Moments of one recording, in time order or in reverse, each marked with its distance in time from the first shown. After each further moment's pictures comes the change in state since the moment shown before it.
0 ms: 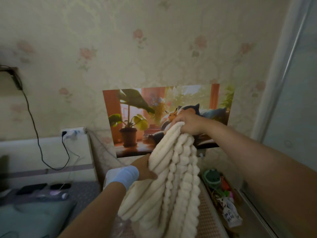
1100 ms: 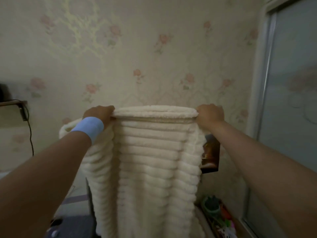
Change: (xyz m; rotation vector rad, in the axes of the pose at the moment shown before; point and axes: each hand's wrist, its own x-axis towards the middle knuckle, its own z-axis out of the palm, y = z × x) left_hand -0.081 0.049 -0.279 0.628 0.681 -0.089; right_hand -0.042 -0.032 -0.104 -0.597 0.672 0.498
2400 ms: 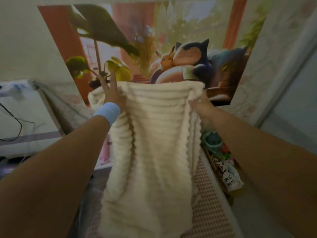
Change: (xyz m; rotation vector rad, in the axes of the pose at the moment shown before) left_hand 0.065 0.146 0.420 -0.782 -0.045 -0.249; right_hand -0.029 0.050 0.496 1.244 -0.628 0.542
